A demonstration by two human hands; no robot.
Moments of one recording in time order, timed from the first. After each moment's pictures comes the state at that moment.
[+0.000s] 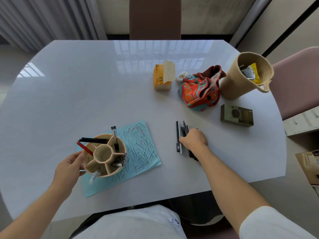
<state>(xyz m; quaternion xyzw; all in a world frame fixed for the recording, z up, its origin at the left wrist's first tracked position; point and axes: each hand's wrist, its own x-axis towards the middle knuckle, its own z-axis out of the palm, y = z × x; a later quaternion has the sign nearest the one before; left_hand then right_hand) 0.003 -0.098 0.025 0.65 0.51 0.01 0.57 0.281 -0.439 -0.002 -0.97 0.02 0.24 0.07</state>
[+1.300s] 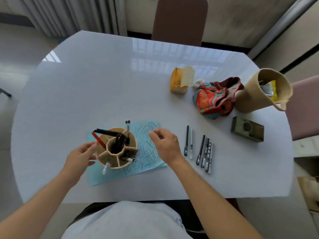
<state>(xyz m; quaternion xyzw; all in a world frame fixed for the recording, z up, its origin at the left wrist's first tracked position) -0.005 -0.090 0.011 0.63 0.49 0.01 0.61 0.184 -0.331 0.055 -0.83 -0.15 0.23 0.48</state>
